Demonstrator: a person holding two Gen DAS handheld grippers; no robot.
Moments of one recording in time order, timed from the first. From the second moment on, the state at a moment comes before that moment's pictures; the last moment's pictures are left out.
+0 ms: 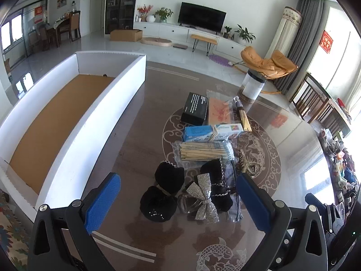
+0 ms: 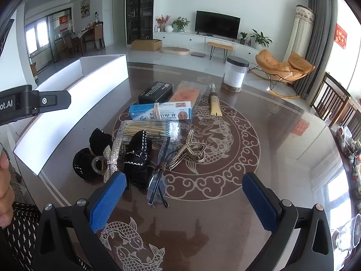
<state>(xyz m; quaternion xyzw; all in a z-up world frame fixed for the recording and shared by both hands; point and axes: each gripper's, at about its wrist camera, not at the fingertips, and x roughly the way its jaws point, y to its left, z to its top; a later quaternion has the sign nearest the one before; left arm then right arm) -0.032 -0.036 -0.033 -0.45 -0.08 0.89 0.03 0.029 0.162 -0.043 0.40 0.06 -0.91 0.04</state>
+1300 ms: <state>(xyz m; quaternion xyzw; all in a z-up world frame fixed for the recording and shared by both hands) -0.078 -0.005 -0.174 -0.50 0.05 0.86 0.08 -0.070 0.184 -0.165 0.46 0.05 -0.88 0.08</state>
